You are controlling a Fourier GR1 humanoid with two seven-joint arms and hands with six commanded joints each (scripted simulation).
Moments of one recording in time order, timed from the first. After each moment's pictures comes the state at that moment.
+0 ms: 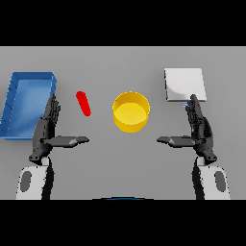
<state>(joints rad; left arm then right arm) 0.00 0.00 0.00 -1.57 0.00 0.00 0.00 0.00 0.00 0.00 -1.57 0.00 0.00 0.00</state>
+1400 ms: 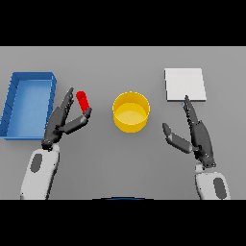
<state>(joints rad) -0.19 0.05 -0.05 -1.35 -0.16 -0.02 0.02 0.07 -0.06 0.11 -1.68 0.19 -0.01 -0.09</state>
